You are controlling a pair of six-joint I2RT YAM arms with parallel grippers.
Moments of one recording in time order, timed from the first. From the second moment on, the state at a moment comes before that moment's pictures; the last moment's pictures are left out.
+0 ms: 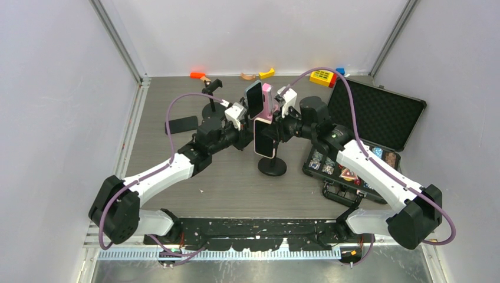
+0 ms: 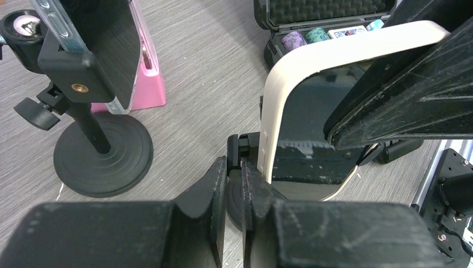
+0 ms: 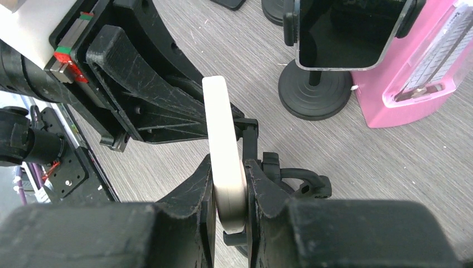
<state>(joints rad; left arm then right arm) -0.65 1.30 0.79 0.28 0.24 -0.19 0.58 1.25 1.09 -0.27 -0.32 0.08</state>
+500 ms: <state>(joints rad) -0.67 1.30 0.79 0.29 0.17 -0.19 0.61 1.25 1.12 -0.31 -0.18 0.18</state>
